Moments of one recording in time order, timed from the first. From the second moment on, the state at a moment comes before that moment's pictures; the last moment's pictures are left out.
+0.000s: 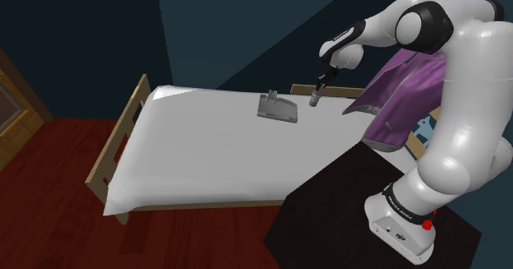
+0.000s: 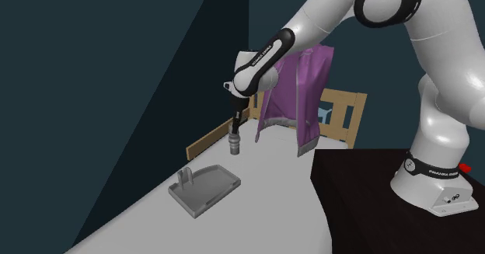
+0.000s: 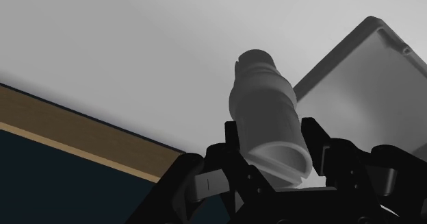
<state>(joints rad) -0.21 0.58 -0.30 -1.89 0.37 2.60 -0.69</state>
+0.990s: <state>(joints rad) -0.17 0.45 -0.36 -1.89 0.30 2.47 -0.64</state>
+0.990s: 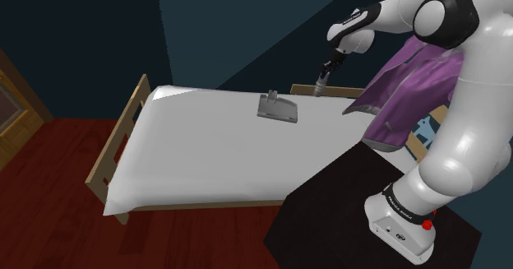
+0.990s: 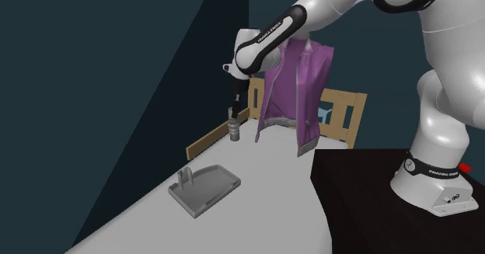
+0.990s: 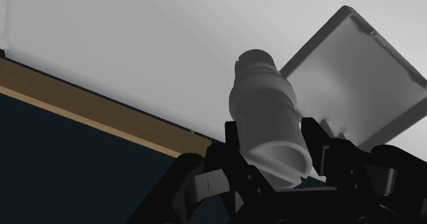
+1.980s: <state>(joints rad) 0.04 0.50 -0.34 -1.66 0.20 2.30 -0.30</state>
